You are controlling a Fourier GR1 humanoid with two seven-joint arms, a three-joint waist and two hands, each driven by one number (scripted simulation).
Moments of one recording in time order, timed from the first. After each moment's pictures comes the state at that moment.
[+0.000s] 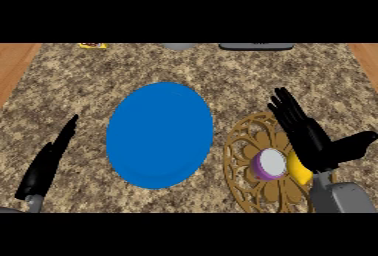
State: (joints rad) left arm -0.02 0.60 -0.31 -1.49 0.09 0.27 0.16; right arm -0.15 -0.26 0.14 -1.51 -0.40 0.07 0.02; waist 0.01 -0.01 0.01
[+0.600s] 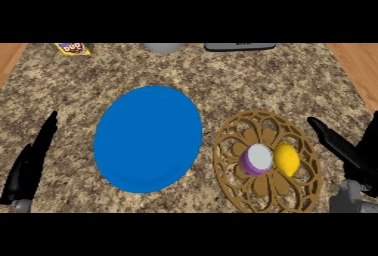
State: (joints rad) left arm 0.03 0.59 -0.22 -1.52 0.08 0.35 0.04; right arm -0.06 -0.07 -0.18 -1.69 -0.23 -0.63 -0.19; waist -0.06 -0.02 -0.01
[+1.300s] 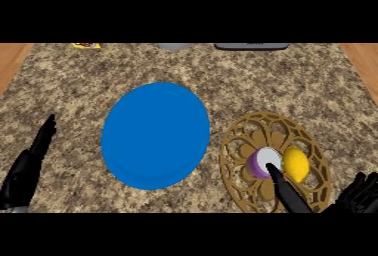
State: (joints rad) left arm 0.07 0.58 -0.20 -1.51 0.11 0.31 -0.09; right arm 0.32 -0.01 0.36 -1.96 0.10 -1.18 -0.19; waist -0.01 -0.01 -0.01
